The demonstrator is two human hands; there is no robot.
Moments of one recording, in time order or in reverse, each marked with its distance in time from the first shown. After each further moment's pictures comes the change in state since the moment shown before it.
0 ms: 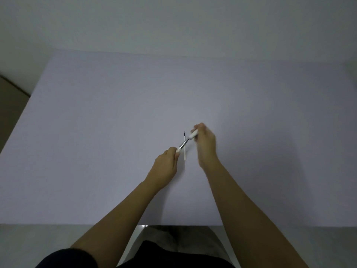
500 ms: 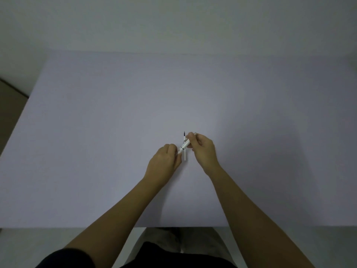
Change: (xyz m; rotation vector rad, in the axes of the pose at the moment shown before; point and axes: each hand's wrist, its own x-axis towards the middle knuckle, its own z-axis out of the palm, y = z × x) left_hand 0.012 -0.003 -0.002 0.311 0.154 0.205; right_hand -0.008 0.019 -0.015 -0.270 -0.199 -0.026
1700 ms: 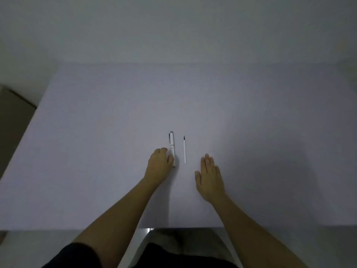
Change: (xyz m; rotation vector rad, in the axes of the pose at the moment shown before) left_hand 0.007 -0.007 0.004 -0.187 -0.195 -0.425; right_hand -0.040 0.100 -0.022 -1.055 -0.094 -0.149
